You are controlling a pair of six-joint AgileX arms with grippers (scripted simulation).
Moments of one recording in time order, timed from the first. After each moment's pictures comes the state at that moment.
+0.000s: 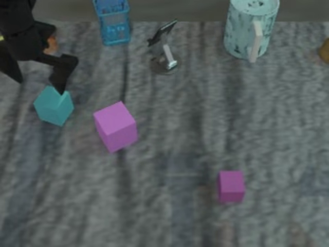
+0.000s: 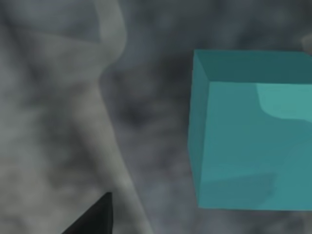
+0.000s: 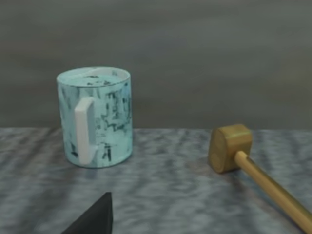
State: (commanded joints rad) left arm -0.09 2.34 2.07 -1.30 0.00 0.29; right arm 0.01 0.00 0.00 0.00 0.00 0.00
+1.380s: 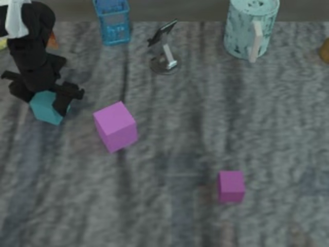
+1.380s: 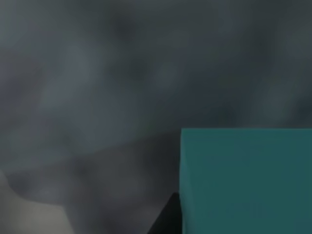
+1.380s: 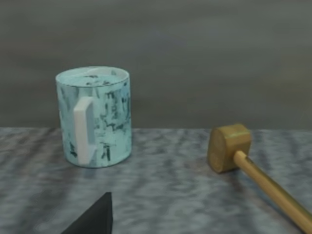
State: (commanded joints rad) left arm -0.09 2.41 1.84 -1.00 0.01 0.29; right arm 0.01 0.00 0.00 0.00 0.00 0.00
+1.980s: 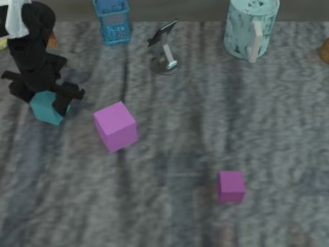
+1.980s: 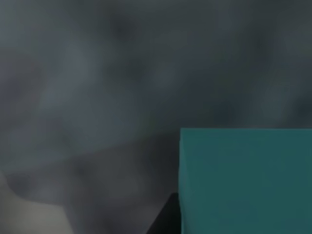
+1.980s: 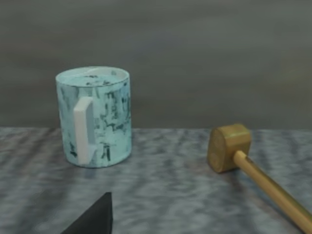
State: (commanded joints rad) left arm -0.09 2.41 1.84 -1.00 0.01 0.29; right arm 0.01 0.00 0.00 0.00 0.00 0.00
